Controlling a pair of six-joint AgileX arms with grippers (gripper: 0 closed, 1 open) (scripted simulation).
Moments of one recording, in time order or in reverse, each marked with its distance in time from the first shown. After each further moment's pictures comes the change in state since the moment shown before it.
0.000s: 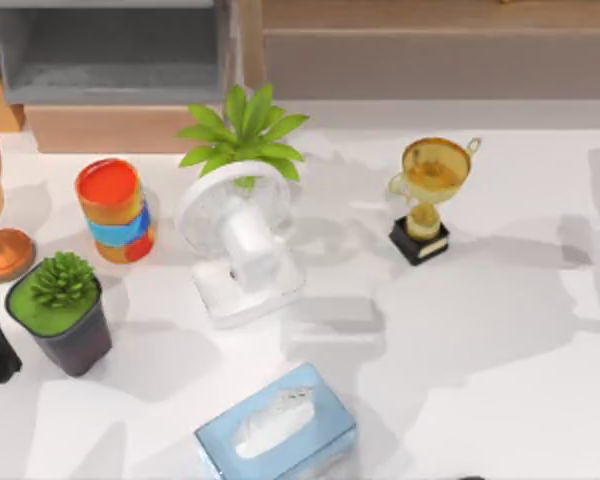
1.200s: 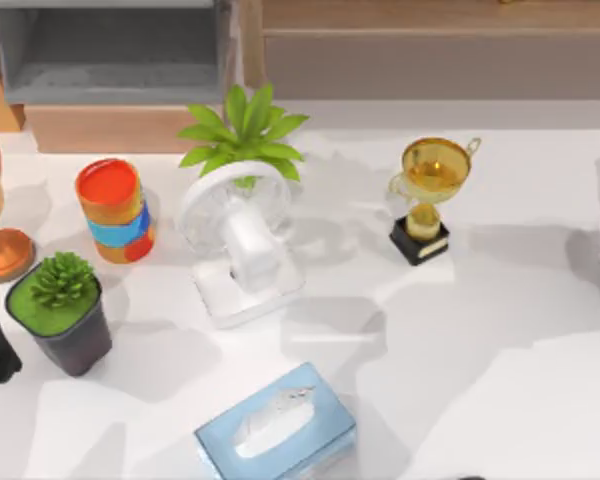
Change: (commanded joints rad) left arm 0.000 0.000 0.000 0.000 0.000 0.000; right arm -0.005 0.202 -0.016 0.116 0.000 0.012
